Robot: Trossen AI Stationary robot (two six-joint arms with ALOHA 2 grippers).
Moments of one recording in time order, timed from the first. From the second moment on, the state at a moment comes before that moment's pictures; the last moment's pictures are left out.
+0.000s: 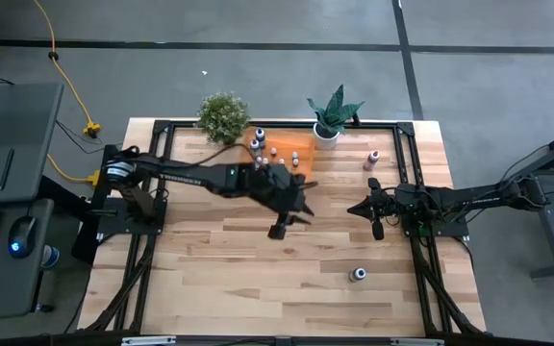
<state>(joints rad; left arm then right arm) -0.04 1.74 1.44 -0.18 0.25 0.20 0.02 0.41 0.01 0.05 0.02 0.16</state>
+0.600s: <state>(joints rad) -0.17 1.81 1.47 -0.29 0.15 0.18 0.02 0.41 0.01 0.05 0.02 0.16</state>
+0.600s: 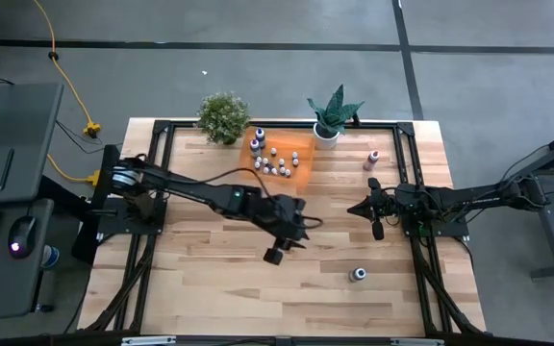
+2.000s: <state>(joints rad) -0.22 2.40 1.98 0.13 0.16 0.09 0.02 0.41 0.01 0.04 0.02 0.16</state>
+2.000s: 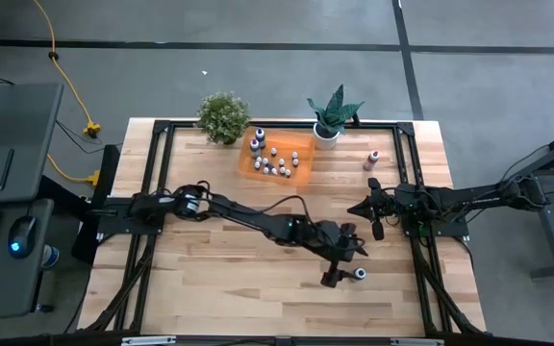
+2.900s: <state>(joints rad) -0.23 2.49 1.98 0.21 0.17 0.08 0.02 0.41 0.01 0.04 0.02 0.16</state>
